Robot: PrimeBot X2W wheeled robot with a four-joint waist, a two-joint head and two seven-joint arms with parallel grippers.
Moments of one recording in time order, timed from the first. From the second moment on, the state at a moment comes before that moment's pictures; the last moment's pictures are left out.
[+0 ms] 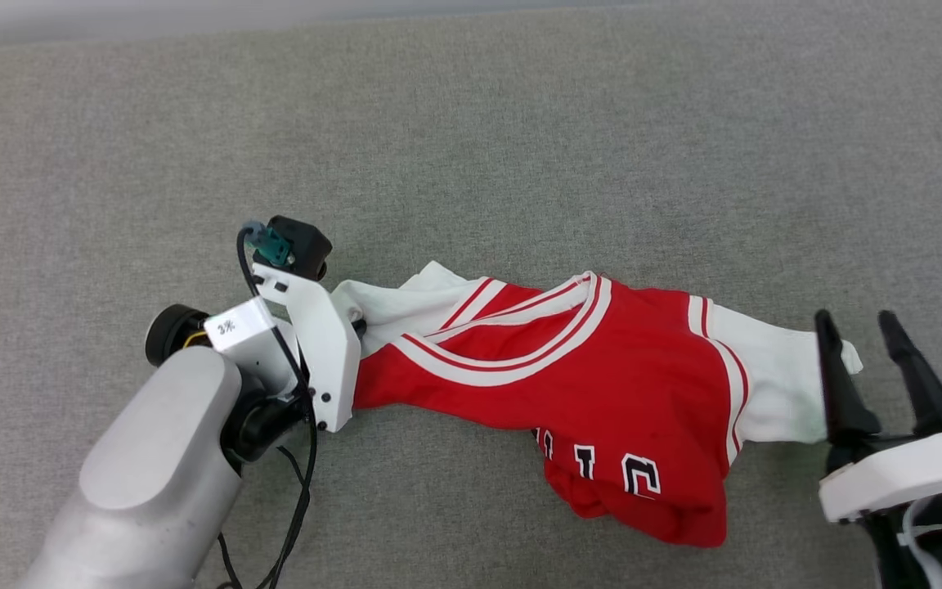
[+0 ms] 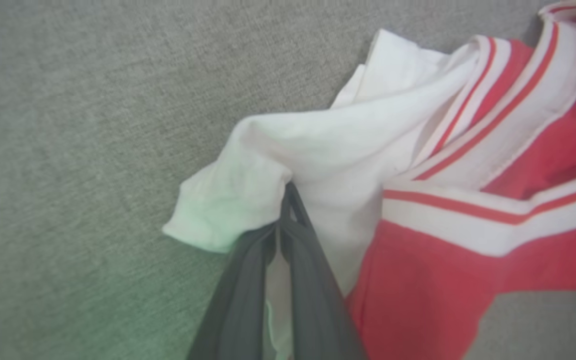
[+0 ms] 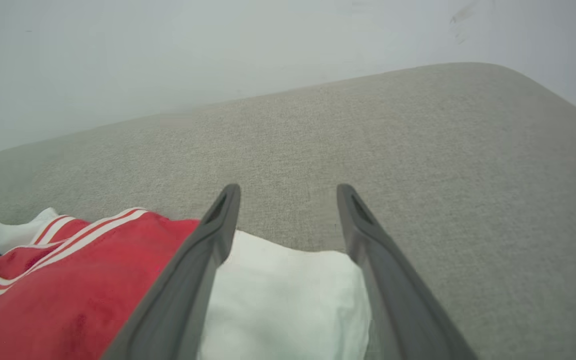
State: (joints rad) left arm -0.64 0.38 -0.57 0.38 -0.67 -0.06 0.67; right arm -0.06 -0.05 -0.11 -0.09 0.26 0.13 0.01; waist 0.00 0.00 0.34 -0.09
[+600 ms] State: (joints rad) left arm -0.55 0.41 -0.54 0.18 -0.64 0.01 0.49; right arm -0.15 -0.29 -0.10 0.11 0.45 0.13 0.50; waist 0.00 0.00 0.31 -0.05
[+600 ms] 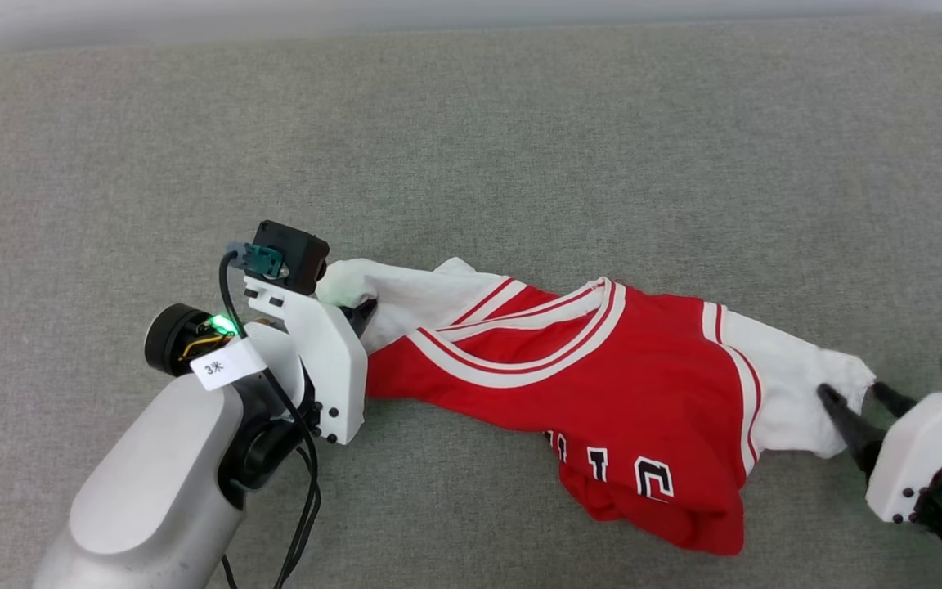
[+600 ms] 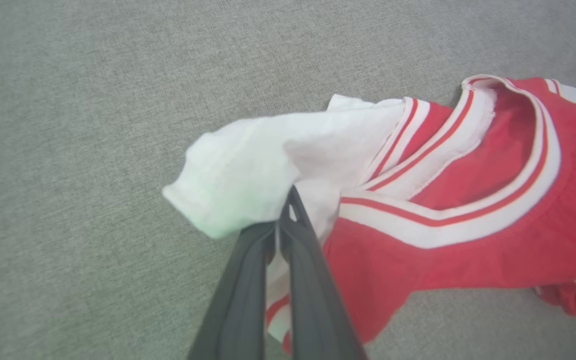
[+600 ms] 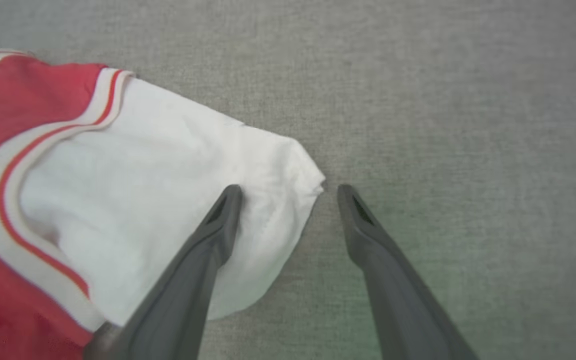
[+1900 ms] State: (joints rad) left arm -0.77 0.46 -0.41 0.27 -0.64 0.05 0.38; right arm -0.49 -0.44 -0.11 0.18 0.36 0.13 0.56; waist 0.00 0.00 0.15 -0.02
